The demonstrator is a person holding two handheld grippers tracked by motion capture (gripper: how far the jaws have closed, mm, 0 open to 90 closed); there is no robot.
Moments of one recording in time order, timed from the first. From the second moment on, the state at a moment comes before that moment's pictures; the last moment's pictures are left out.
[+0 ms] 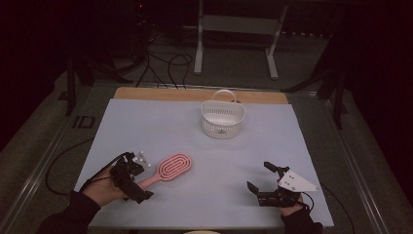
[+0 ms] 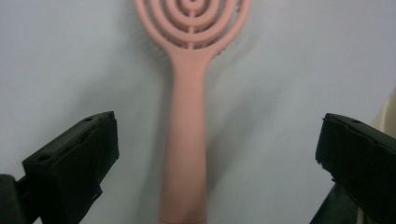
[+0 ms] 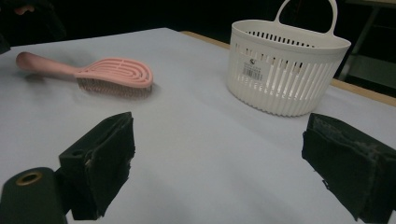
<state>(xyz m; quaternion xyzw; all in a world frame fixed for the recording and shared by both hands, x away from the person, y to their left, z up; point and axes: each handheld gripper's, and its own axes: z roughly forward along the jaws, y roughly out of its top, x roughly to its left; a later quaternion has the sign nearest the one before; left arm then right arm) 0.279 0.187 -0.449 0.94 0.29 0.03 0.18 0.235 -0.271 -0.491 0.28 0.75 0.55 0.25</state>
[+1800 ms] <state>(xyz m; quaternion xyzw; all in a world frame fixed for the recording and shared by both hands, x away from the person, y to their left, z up) 0.320 0.149 -0.478 0.96 0.27 0.01 0.07 0.234 -0.271 -0.491 0.29 0.75 0.55 0.25</state>
